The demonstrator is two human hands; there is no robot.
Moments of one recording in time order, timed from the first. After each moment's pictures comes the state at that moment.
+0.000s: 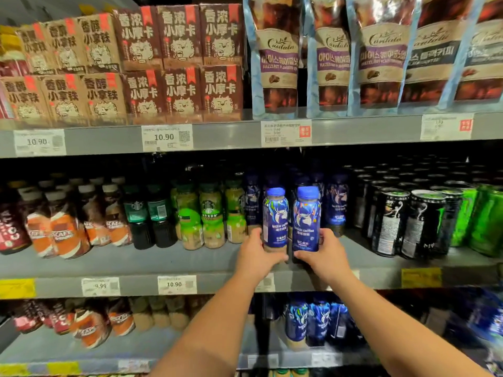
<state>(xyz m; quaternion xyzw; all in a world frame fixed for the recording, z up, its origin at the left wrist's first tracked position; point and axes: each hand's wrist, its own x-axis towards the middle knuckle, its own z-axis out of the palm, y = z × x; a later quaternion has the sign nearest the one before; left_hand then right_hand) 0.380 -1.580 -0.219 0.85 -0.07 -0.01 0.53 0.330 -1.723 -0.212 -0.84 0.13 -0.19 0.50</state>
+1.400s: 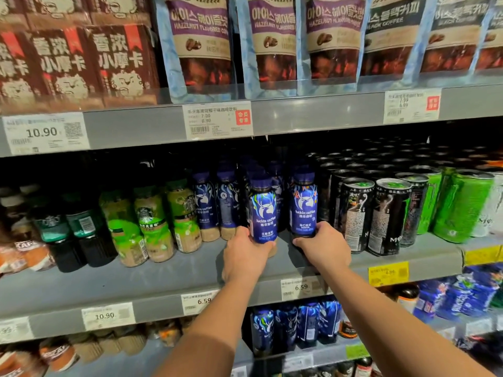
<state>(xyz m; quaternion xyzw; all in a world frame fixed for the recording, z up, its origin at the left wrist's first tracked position) 0.404 -1.659 -0.231 0.90 -0.03 0.07 0.44 0.372 -1.811 -0.228 -0.88 0.31 -0.18 0.32</state>
